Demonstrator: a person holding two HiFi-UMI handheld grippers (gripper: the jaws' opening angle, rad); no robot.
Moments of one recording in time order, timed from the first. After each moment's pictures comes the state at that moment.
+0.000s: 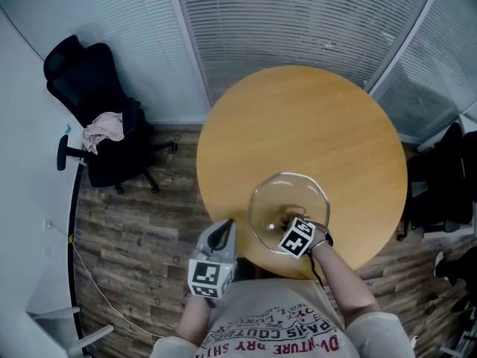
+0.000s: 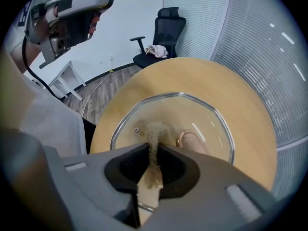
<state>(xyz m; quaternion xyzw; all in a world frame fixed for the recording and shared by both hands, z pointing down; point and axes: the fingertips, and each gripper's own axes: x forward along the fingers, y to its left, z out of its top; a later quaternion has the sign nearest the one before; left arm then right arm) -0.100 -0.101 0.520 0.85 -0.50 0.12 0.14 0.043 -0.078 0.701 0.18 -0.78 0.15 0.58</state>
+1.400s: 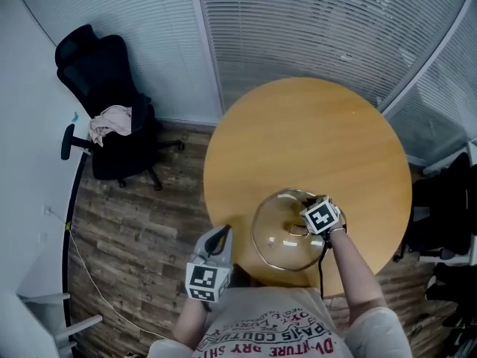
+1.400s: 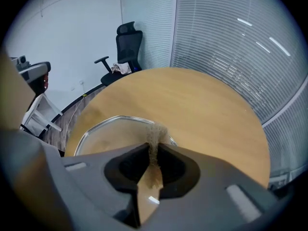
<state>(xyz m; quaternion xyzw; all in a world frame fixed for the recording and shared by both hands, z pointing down) -0.120 -0.126 0.533 0.82 -0.53 0.13 0.16 0.110 -0.215 0.684 0.34 -0.75 0.23 0.51</state>
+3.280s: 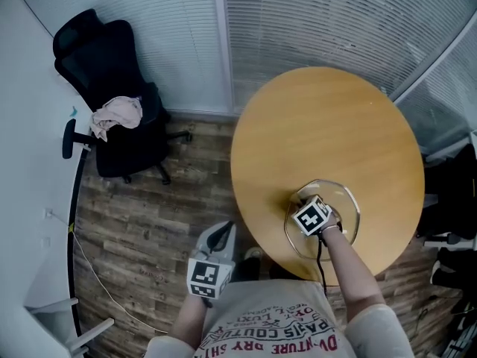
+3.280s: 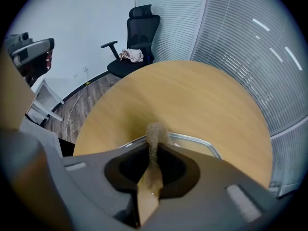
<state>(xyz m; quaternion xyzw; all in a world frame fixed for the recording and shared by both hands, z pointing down) -0.236 -0.126 0.561 0.84 -0.49 0.14 0.17 -0.033 -0.194 0.719 0.30 -0.75 0.19 0.56</state>
